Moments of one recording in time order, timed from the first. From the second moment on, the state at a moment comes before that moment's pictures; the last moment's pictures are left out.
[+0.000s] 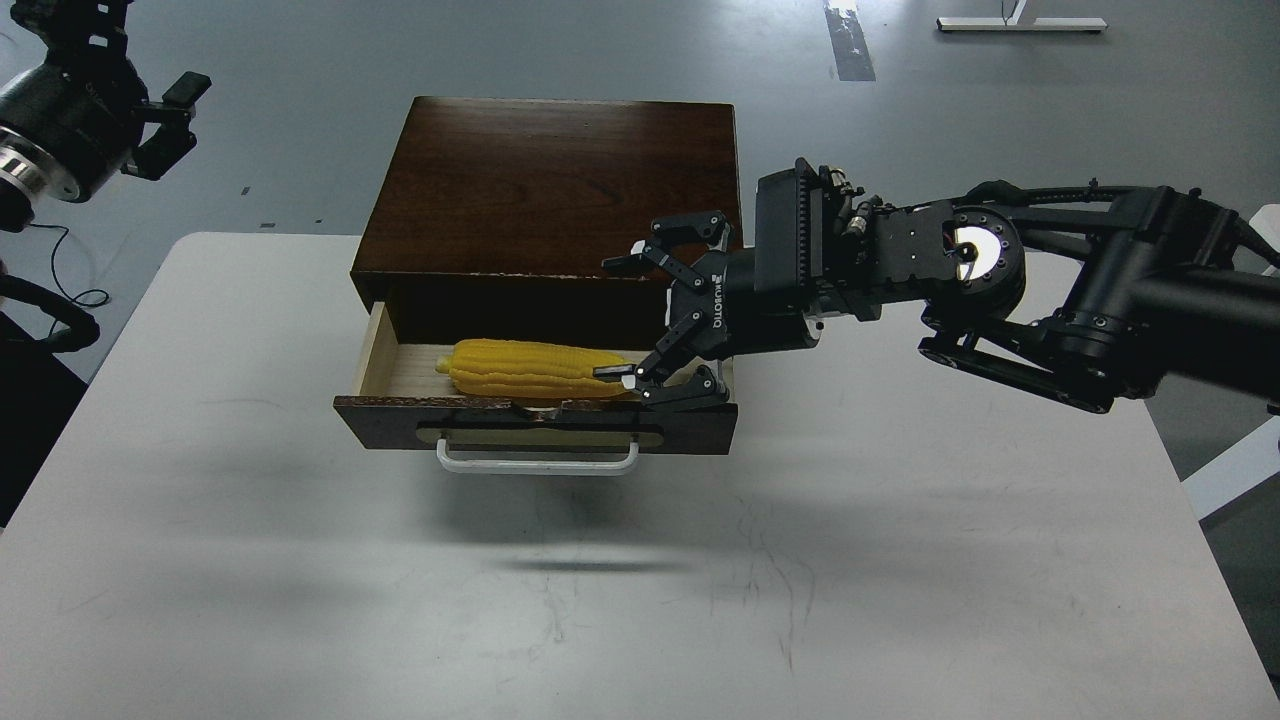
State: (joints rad) left arm -0.97 0.79 -0.42 -0.80 0.16 -0.30 -0.40; right arm 1.34 -0.36 -0.04 1.17 -1.99 -0.20 0.49
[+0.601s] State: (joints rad) left arm -0.97 0.76 -0.47 -0.80 0.14 -0.34 -0.36; right arm 1.33 -0.60 0.11 1.03 -0.50 0.21 0.41
